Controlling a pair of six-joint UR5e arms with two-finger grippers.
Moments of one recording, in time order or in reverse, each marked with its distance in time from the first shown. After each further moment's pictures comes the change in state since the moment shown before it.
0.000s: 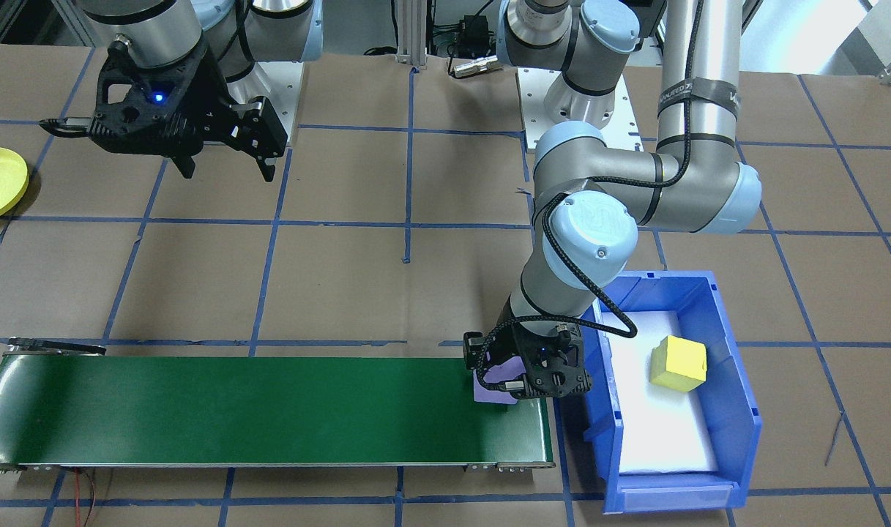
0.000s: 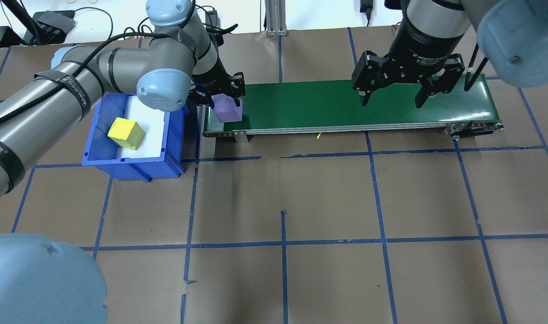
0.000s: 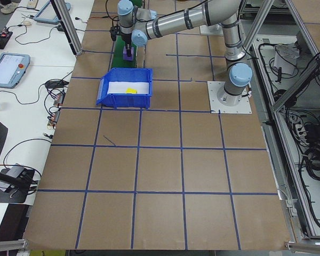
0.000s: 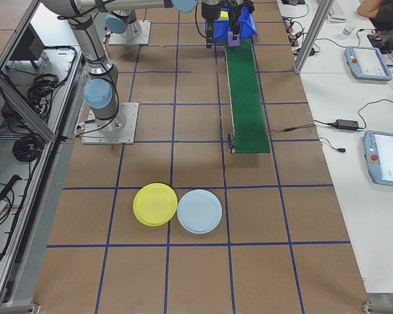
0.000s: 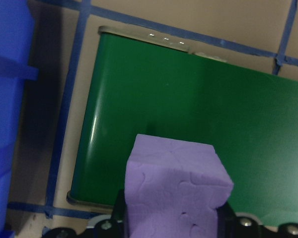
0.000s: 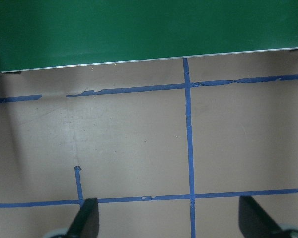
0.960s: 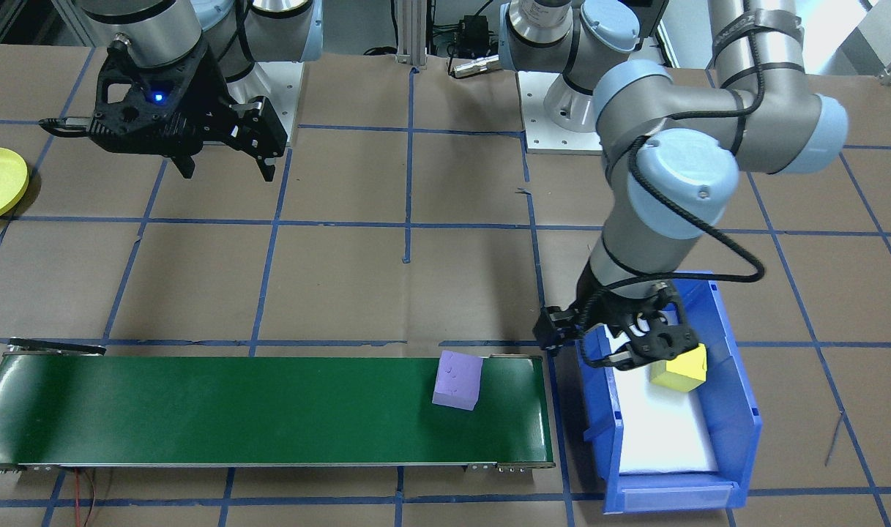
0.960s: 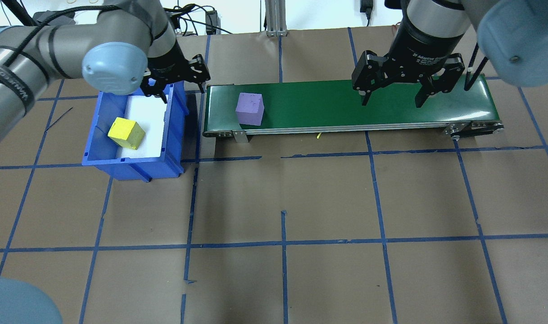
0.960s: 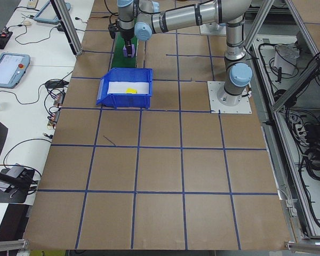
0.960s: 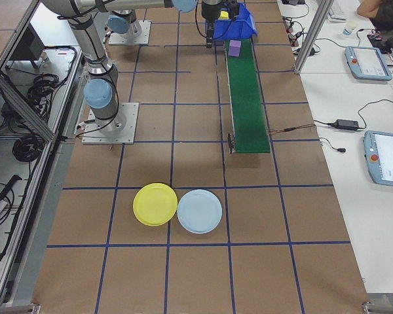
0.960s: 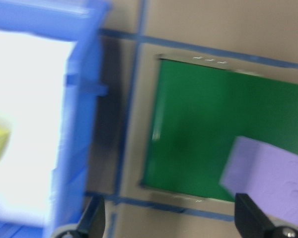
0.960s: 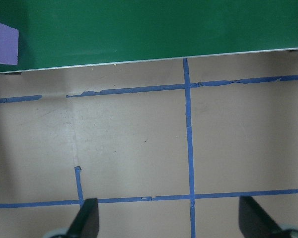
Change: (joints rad) left arm 0.139 0.142 -0.004 -0.184 0.116 -0.126; right arm 0.000 0.000 -0.001 -0.001 0.000 0.000
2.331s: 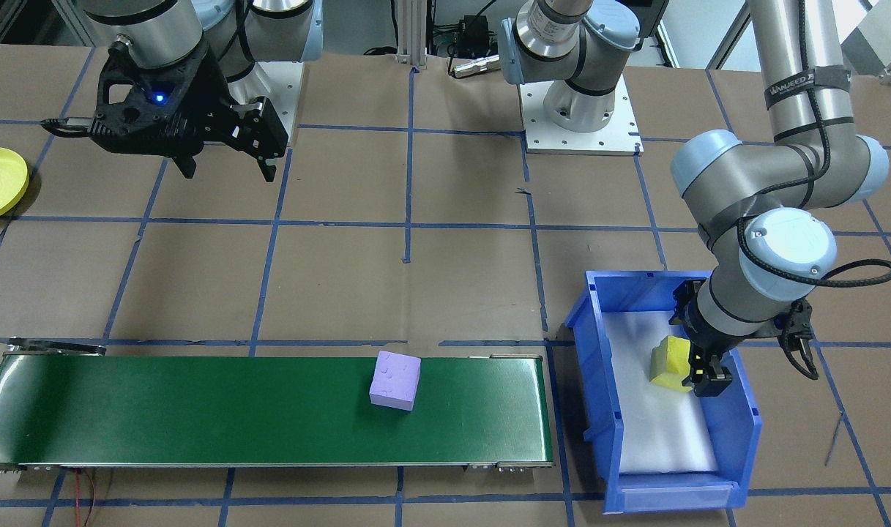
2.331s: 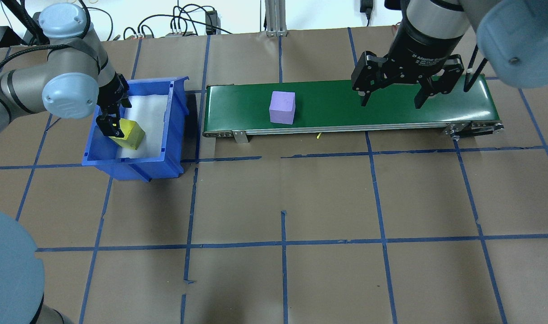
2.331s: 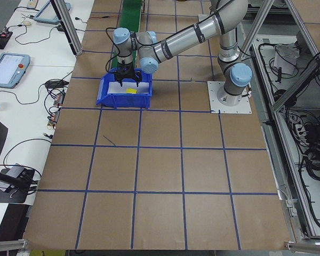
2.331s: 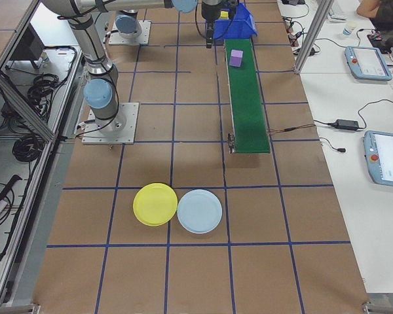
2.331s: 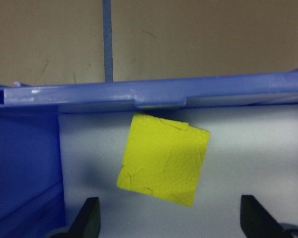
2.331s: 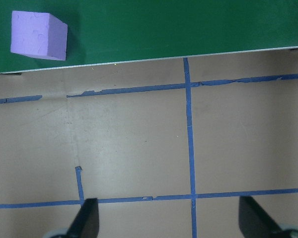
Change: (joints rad) left arm 0.181 -0.075 -0.124 0.161 0.145 -0.984; right arm 0.000 0.000 0.003 -0.001 0.002 0.005
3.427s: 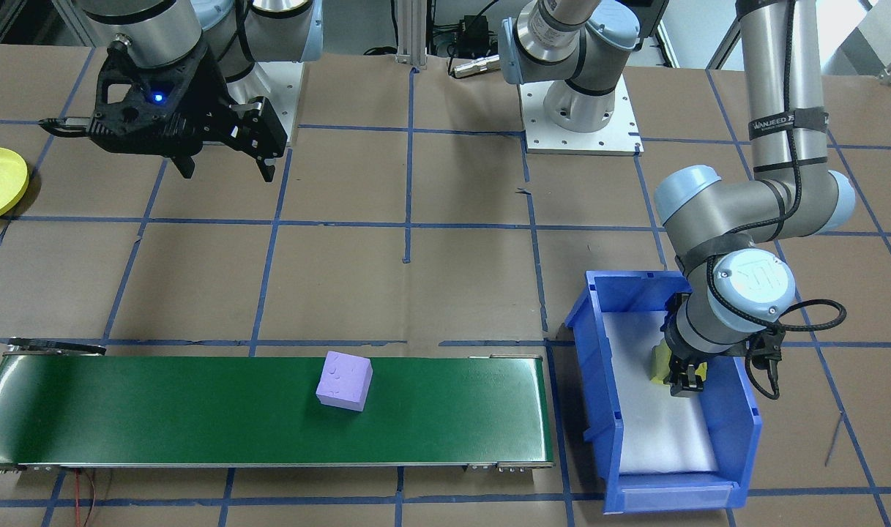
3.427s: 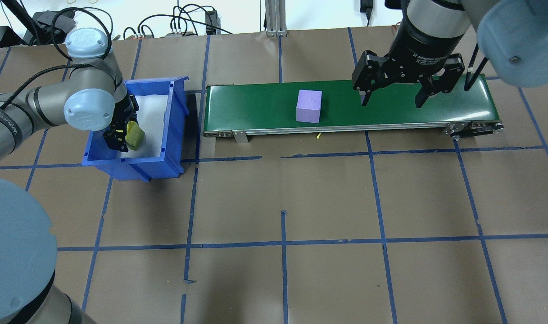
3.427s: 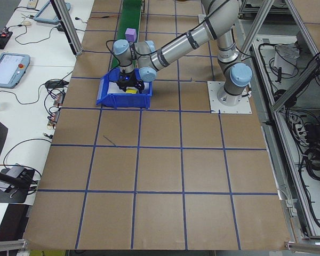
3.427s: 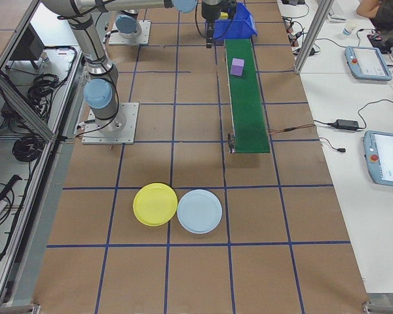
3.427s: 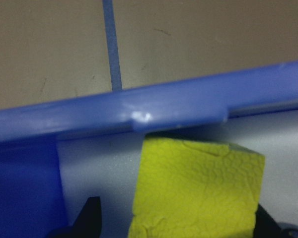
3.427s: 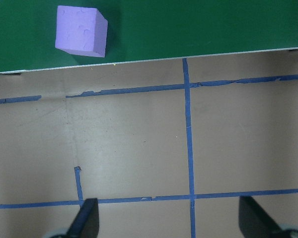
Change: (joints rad) left arm -0.003 -0.063 -0.037 0.041 0.042 0.083; right arm 0.000 0.000 -0.002 0.001 -0.003 -0.002
